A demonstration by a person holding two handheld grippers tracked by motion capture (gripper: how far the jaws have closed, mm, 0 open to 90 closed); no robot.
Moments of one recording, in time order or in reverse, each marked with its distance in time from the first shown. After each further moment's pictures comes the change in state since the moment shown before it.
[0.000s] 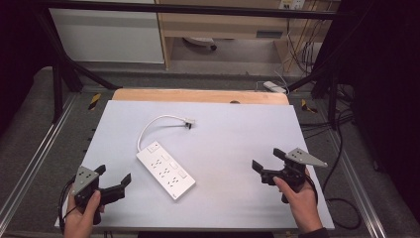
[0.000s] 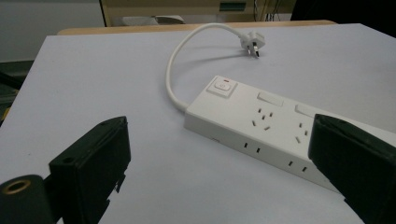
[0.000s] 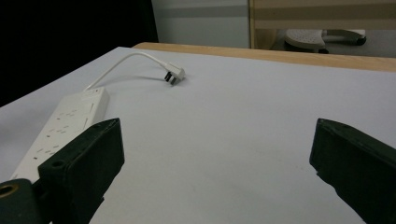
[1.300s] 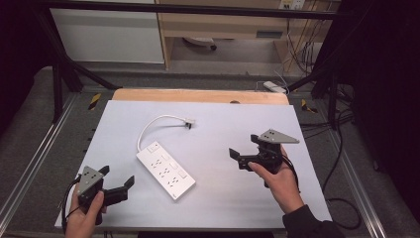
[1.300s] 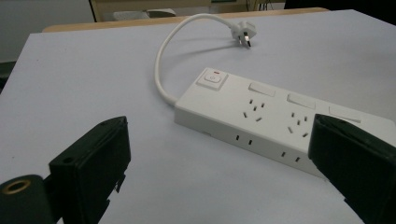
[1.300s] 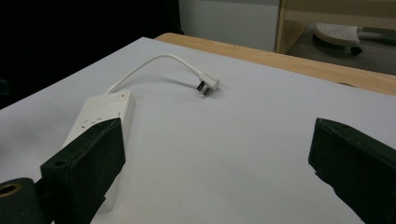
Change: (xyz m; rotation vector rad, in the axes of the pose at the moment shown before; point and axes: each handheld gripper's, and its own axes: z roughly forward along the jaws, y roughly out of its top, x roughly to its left) left arm -0.005 -0.001 0.004 0.029 -0.028 0.031; right arm 0.039 0.046 0.049 0.086 0.077 -0.073
